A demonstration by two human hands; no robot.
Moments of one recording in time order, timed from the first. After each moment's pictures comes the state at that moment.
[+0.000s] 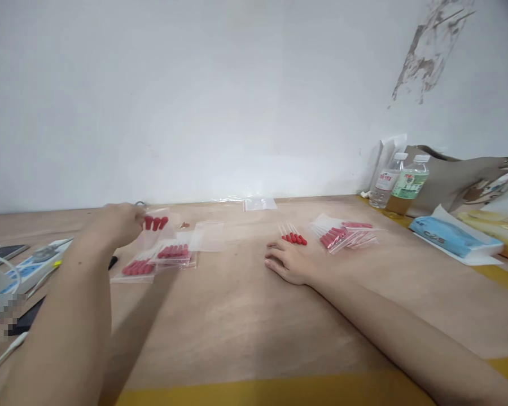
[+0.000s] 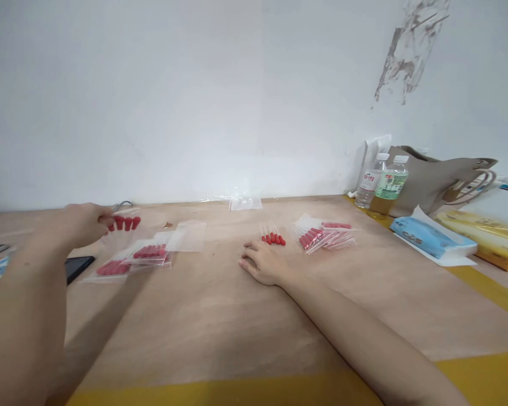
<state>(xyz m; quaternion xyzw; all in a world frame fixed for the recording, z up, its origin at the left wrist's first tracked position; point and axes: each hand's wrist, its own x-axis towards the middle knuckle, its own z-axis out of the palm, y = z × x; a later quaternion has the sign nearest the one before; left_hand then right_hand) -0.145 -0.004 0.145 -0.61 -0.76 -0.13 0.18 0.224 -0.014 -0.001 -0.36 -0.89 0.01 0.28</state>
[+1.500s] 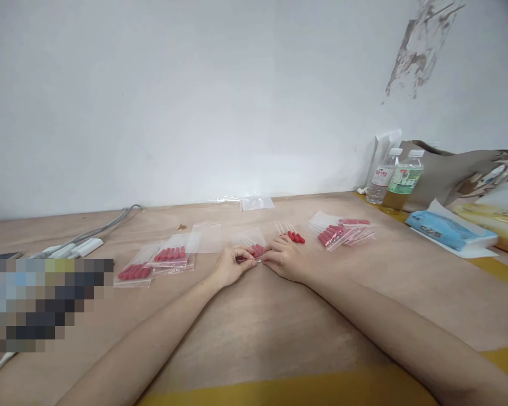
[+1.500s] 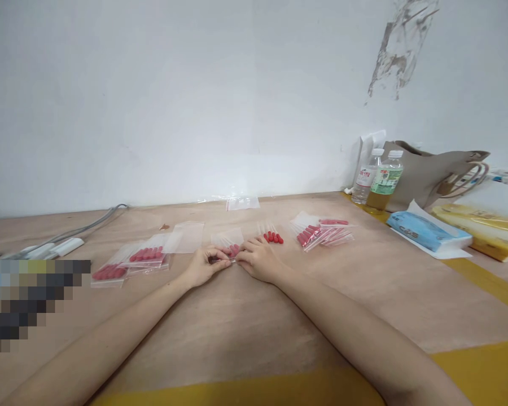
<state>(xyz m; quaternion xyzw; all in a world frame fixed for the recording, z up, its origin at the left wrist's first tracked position) 0.021 0.001 -0.001 -0.79 -0.40 -0.38 -0.26 0.216 -0.004 -0.005 -0.28 -0.88 -0.11 0.36</state>
